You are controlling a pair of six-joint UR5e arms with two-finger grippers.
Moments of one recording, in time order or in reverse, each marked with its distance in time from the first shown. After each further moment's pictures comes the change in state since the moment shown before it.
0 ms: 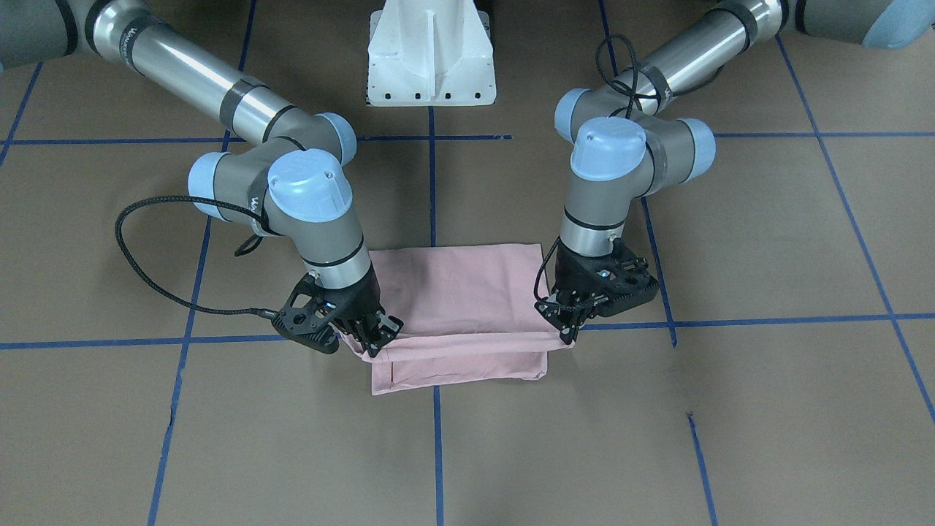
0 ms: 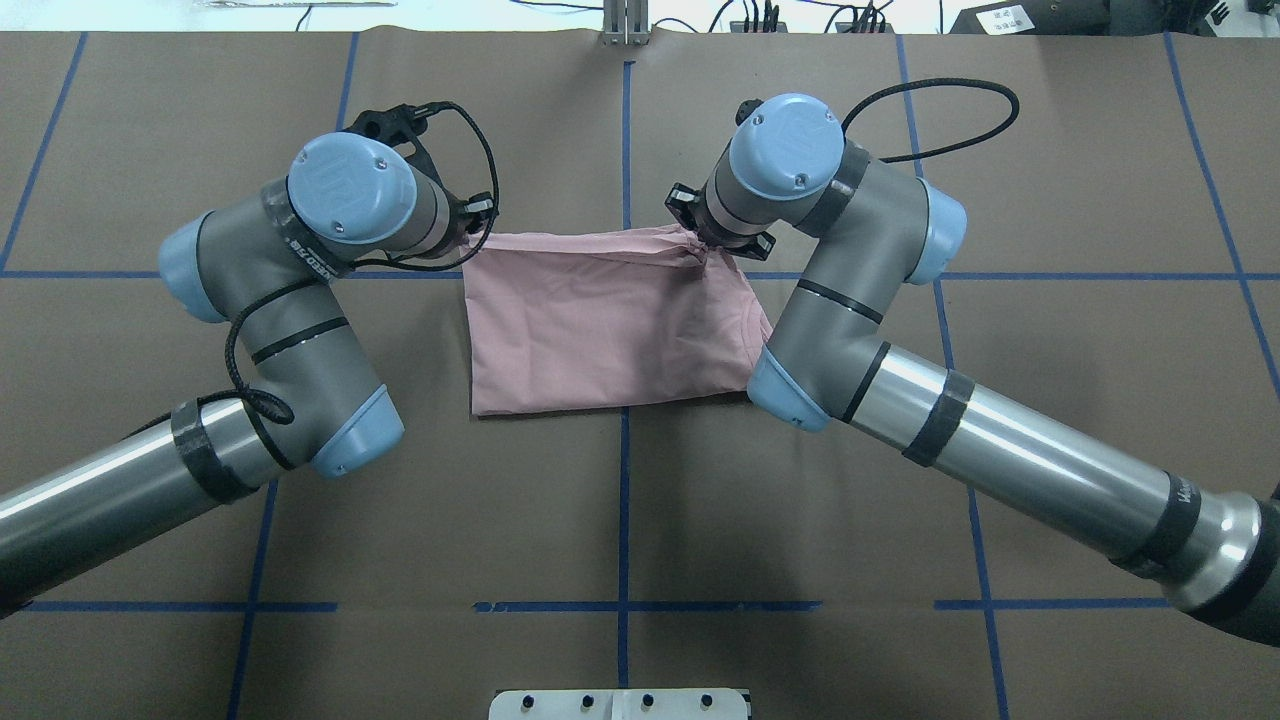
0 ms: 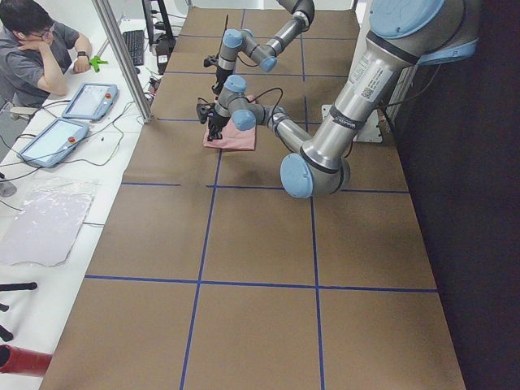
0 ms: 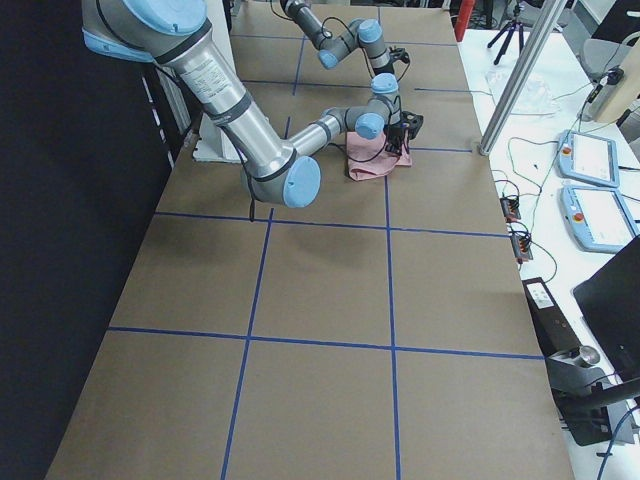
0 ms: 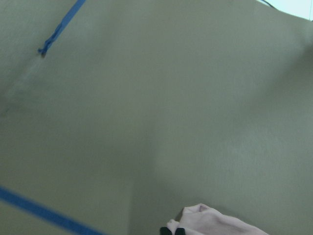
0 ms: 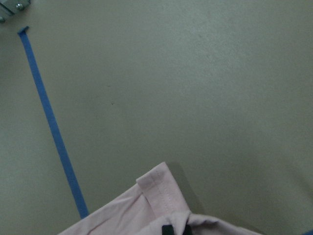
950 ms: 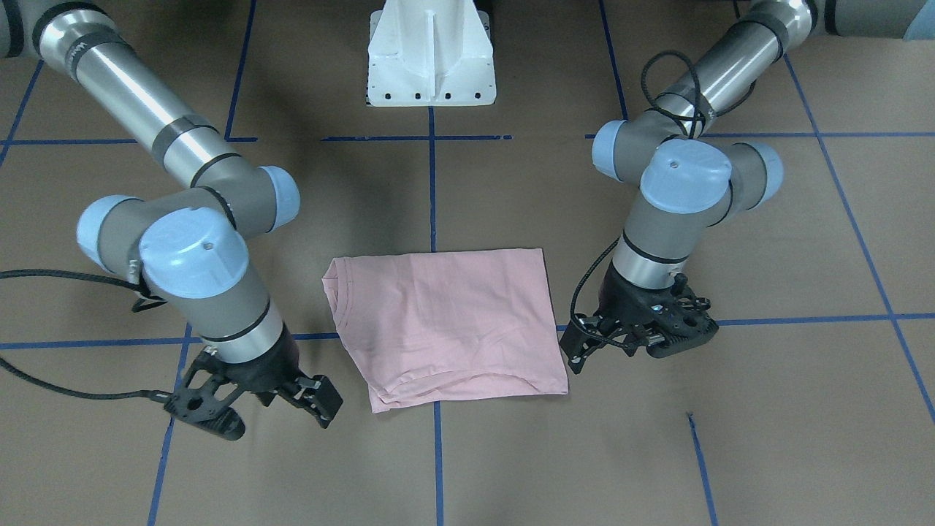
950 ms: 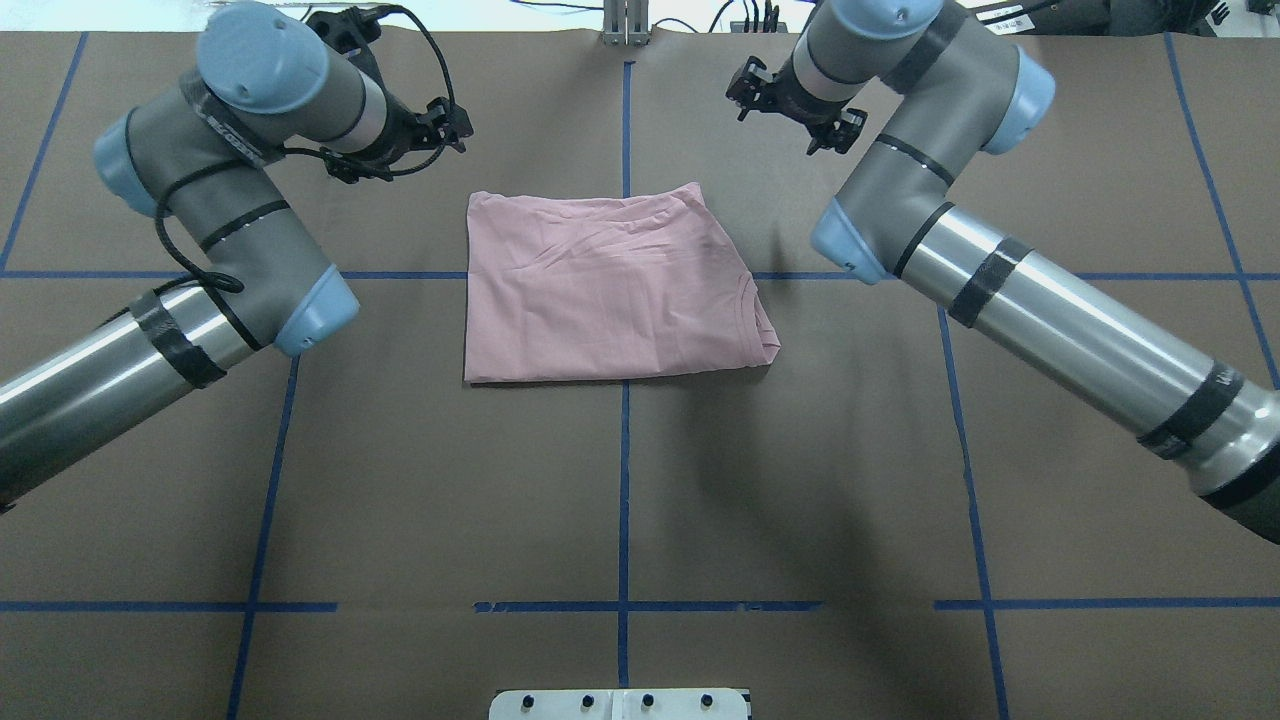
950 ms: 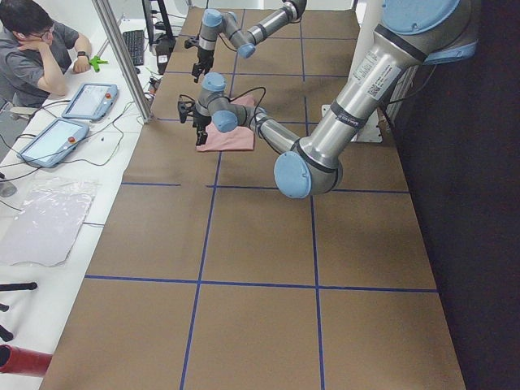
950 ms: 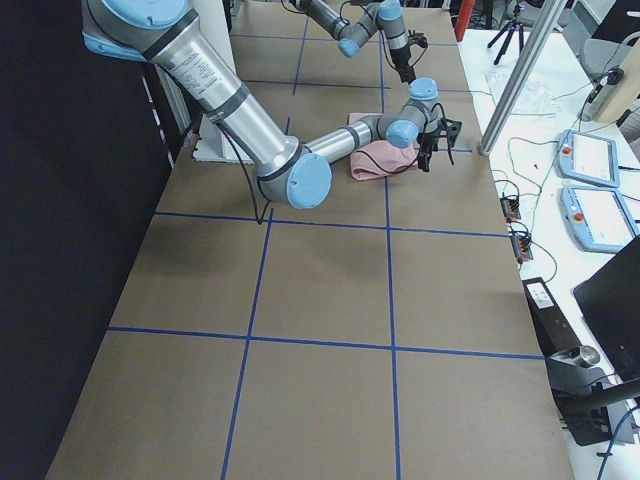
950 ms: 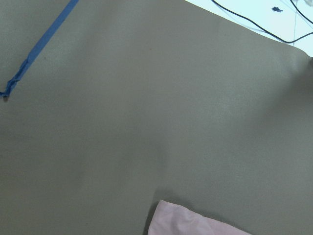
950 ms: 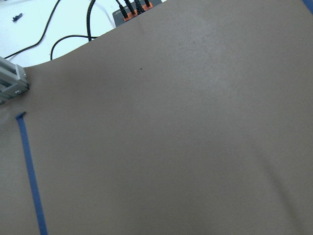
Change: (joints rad) left arm -0.165 0.025 -0.015 -0.039 -0.237 0.180; right arm 0.205 -0.043 -0.030 0.002 0.186 -0.270
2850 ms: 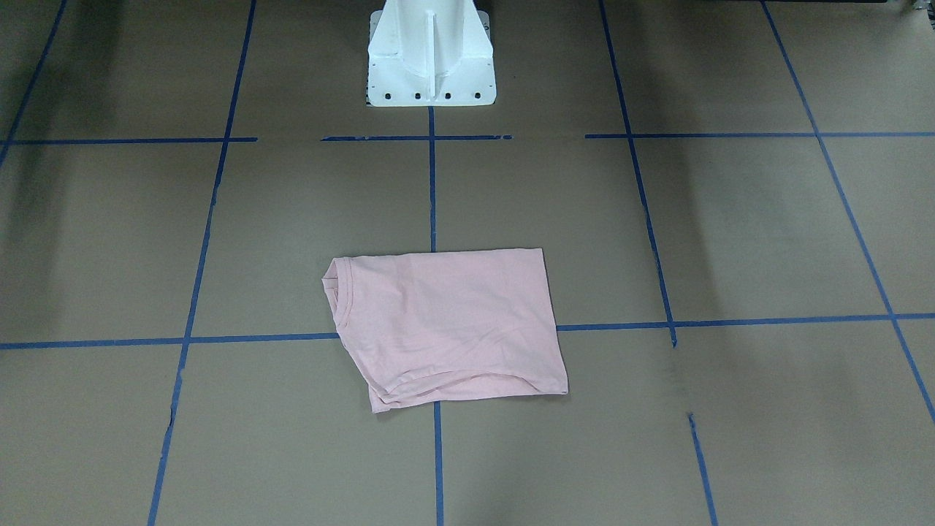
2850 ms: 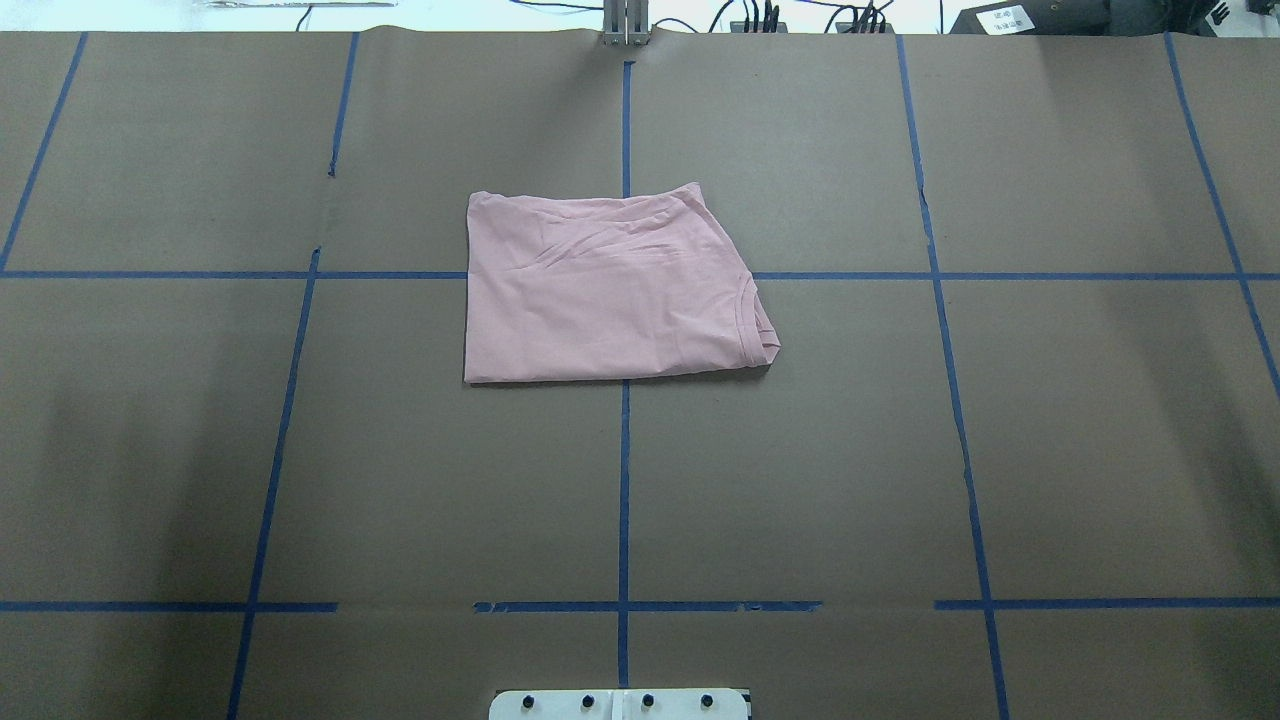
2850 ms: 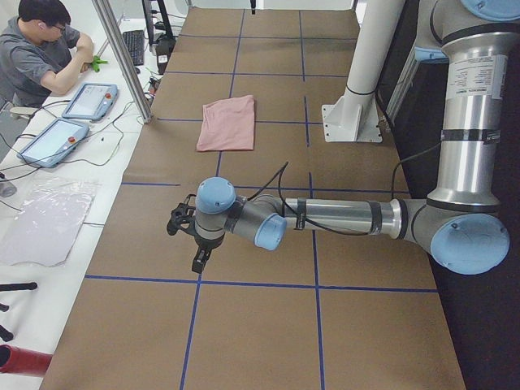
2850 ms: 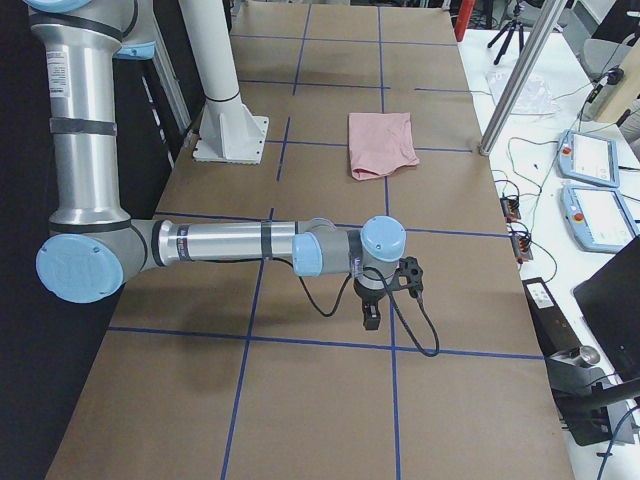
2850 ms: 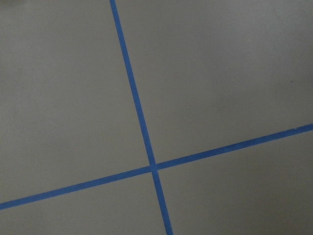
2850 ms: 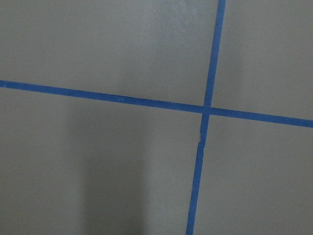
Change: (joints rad) left arm -0.619 0.649 -0.184 0.128 -0.433 1.237; right arm 0.575 -0.800 0.468 -0.397 0.396 -1.316
